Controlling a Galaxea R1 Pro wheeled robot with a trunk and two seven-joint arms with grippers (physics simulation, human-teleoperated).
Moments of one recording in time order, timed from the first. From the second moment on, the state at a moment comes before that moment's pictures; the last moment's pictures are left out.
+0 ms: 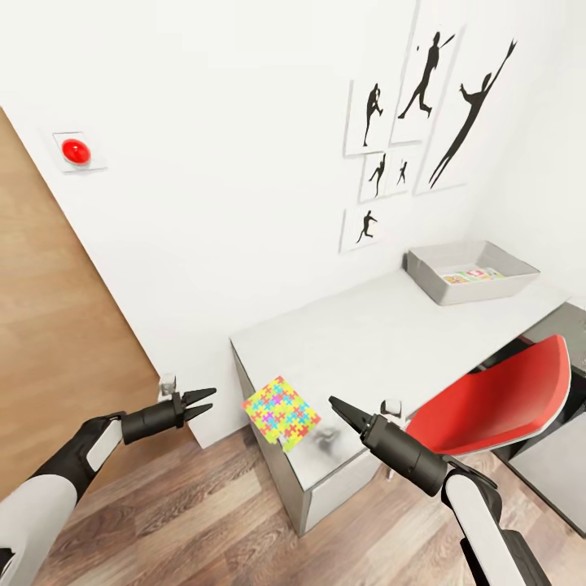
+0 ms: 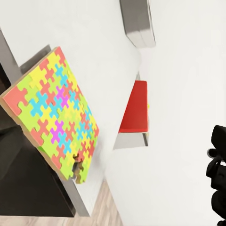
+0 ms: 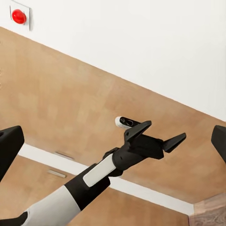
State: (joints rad) left arm -0.78 0.29 -0.04 -0.48 0.57 0.69 -1.15; right arm -0.21 -0.05 0.02 -1.59 -0.97 0.74 0.61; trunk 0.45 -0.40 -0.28
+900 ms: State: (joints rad) left arm -0.78 0.29 -0.03 -0.48 0.57 0.69 -1.22; right arm -0.21 -0.05 0.07 -1.59 -0.97 0.68 0.61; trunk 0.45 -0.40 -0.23
